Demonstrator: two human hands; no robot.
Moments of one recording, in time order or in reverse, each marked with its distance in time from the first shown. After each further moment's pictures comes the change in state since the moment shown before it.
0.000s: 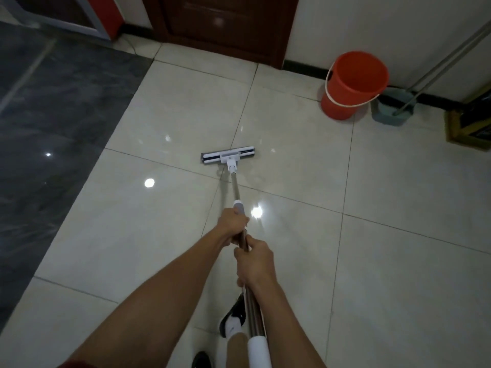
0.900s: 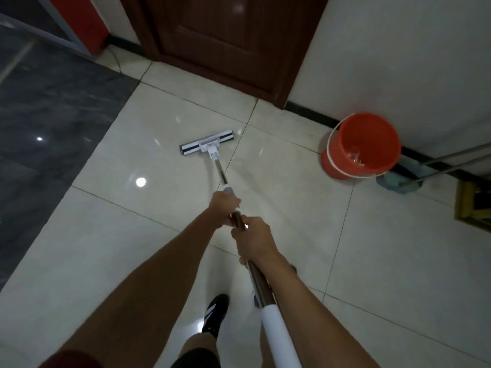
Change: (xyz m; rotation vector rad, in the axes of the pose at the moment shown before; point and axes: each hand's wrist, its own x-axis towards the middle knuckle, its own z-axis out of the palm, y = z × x) left_hand 0.251 0.406 -0.002 -0.200 0.056 -0.063; right_hand 0.337 -0.335 -0.180 -0.275 -0.150 -0.067
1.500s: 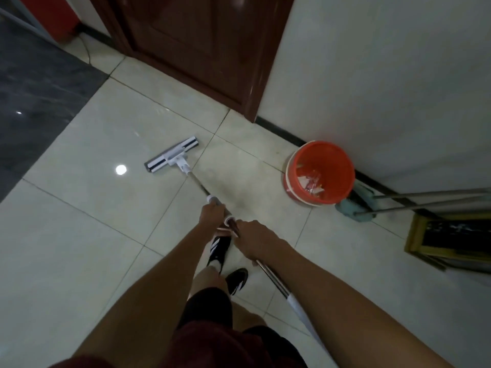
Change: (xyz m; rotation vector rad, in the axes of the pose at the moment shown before) left_hand -0.002 0.115 0.195 -0.256 0.027 -0.167; right_hand 0.089 0.014 -0.269 -0.804 -0.254 -0.276
